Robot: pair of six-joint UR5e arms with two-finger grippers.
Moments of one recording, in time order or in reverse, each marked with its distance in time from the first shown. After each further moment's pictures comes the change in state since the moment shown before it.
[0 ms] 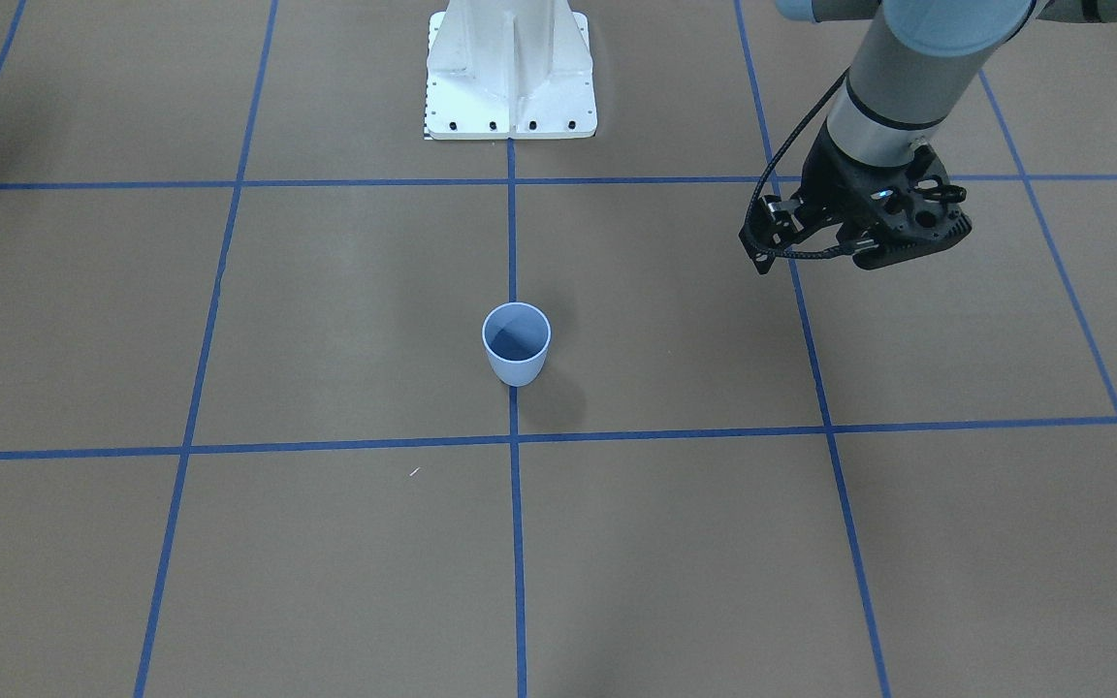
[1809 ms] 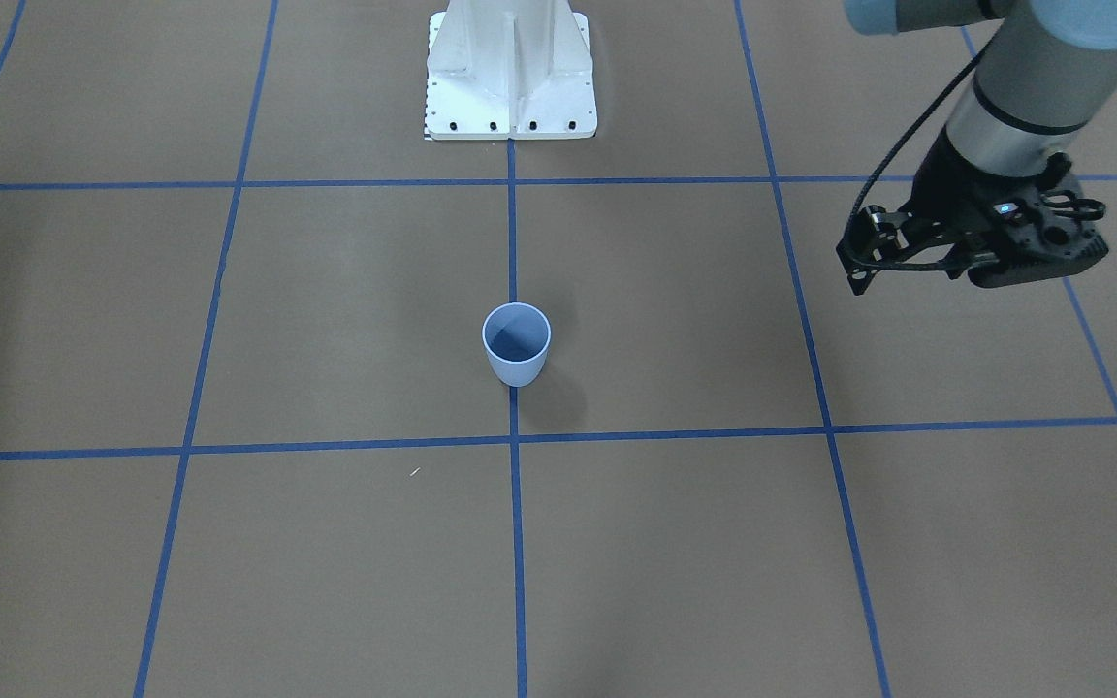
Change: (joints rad) left arm -0.185 0.056 0.018 0.011 -0.003 0.342; right arm -0.036 0.496 0.301 -0.789 0.083 0.240
